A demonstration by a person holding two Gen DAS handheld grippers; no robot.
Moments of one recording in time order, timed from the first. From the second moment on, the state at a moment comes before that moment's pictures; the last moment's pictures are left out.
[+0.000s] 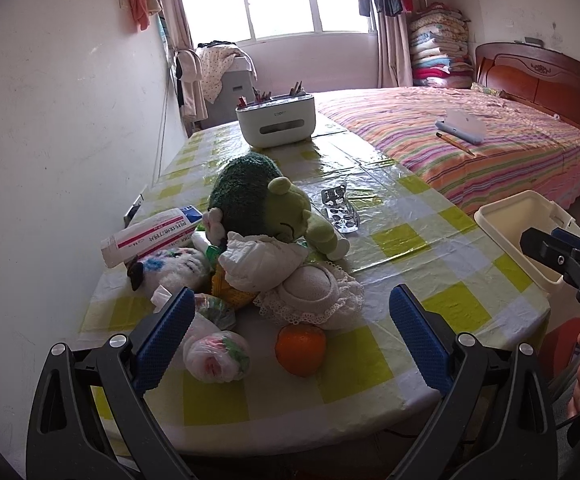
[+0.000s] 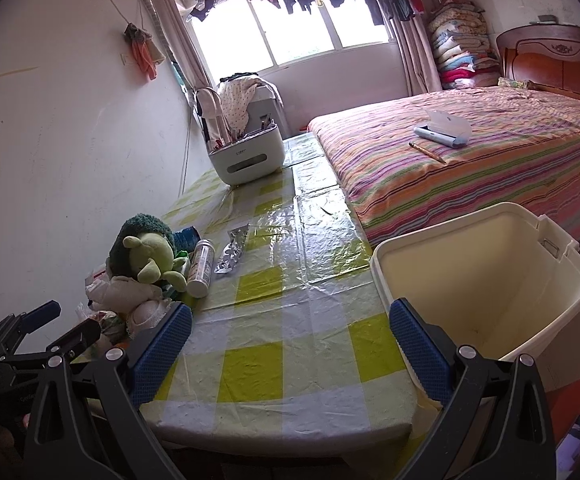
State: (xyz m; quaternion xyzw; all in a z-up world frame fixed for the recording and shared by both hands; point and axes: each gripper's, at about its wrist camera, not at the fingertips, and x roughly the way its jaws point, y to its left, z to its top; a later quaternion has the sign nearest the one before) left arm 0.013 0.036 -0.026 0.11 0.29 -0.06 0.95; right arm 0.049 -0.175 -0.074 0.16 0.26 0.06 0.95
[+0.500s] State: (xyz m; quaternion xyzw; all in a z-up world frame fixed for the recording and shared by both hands) left arm 0.120 0.157 0.068 0.05 0.29 0.01 0.96; right arm 0.123 -0.109 -0.043 0.07 0.29 0.15 0.94
